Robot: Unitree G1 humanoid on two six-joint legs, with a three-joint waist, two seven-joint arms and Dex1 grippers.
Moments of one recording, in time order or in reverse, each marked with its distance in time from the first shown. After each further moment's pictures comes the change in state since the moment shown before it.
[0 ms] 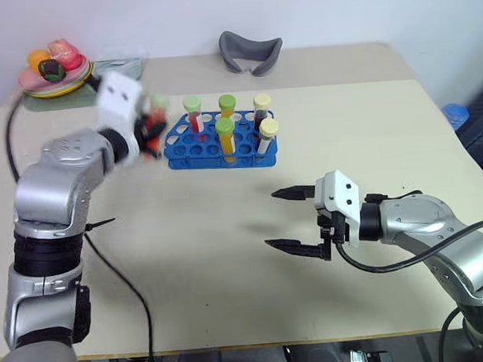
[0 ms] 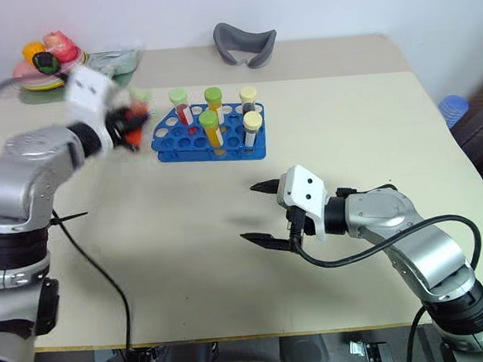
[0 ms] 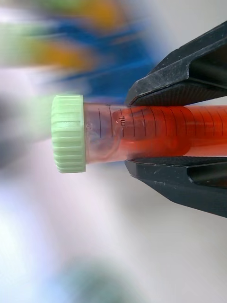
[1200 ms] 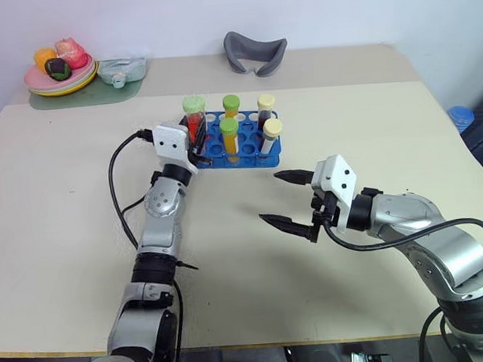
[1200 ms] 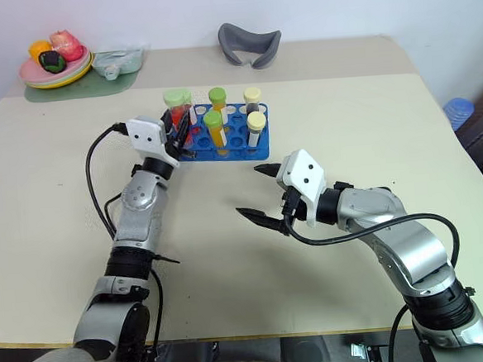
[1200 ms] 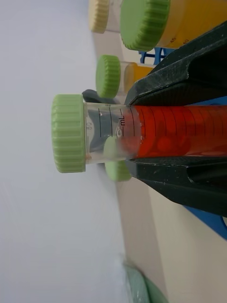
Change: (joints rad) left arm 0.114 -0.435 -0.114 0.673 0.245 -1.081 0.135; right arm -0.012 0.075 -0.003 0.057 -0.041 -0.020 -0.100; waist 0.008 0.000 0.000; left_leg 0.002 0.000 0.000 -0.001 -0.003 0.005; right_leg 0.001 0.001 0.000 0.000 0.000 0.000
